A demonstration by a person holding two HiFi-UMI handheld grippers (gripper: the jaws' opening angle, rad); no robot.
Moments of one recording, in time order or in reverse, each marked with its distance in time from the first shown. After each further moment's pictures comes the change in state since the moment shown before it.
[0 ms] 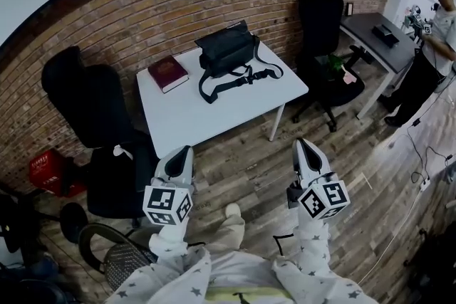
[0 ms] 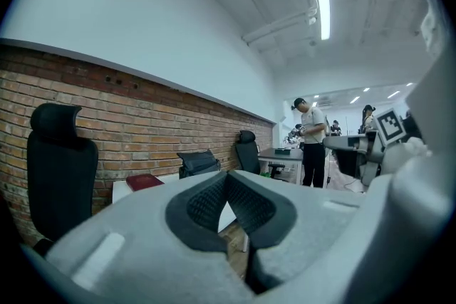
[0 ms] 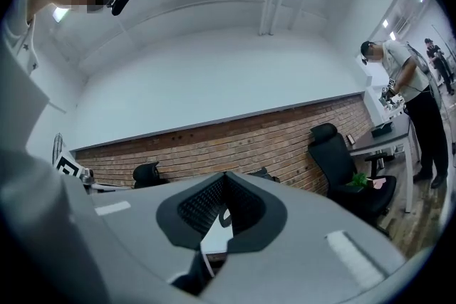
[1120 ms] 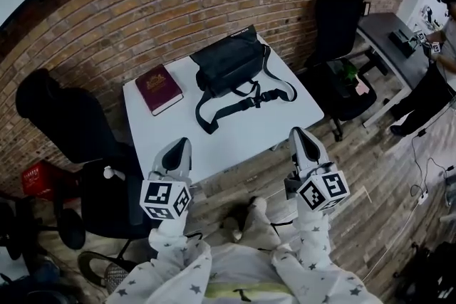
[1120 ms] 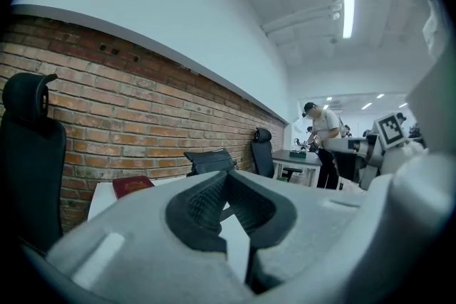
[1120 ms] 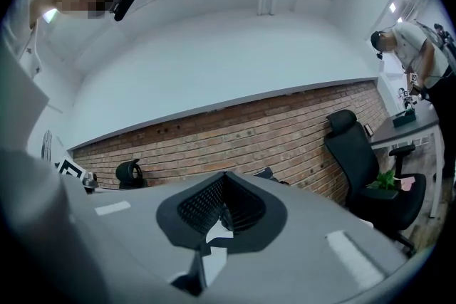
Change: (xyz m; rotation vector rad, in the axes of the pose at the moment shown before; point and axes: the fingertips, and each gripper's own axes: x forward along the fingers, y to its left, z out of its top) left arm 0.196 0.110 0.005 -0.076 0.022 0.028; right arm 0.223 -0.075 -0.014 0.009 0.044 0.050
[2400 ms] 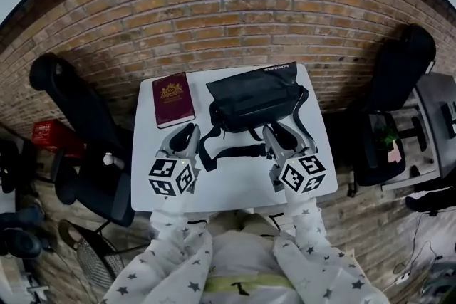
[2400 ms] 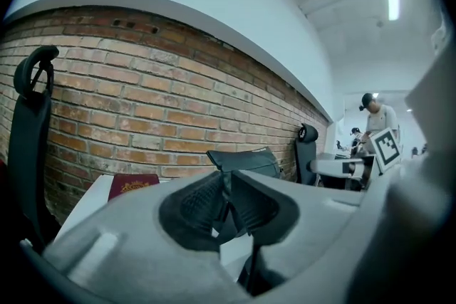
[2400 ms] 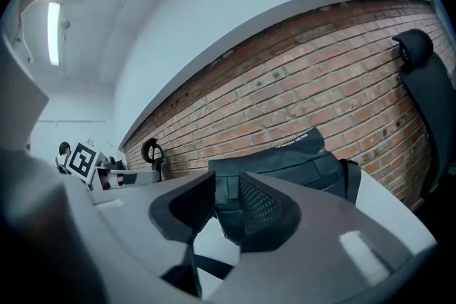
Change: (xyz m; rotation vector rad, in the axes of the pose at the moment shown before) left arm 0.184 0.085 -0.005 -0.125 0.043 0.281; right arm 0.262 -0.066 -0.089 0.079 0.299 0.440
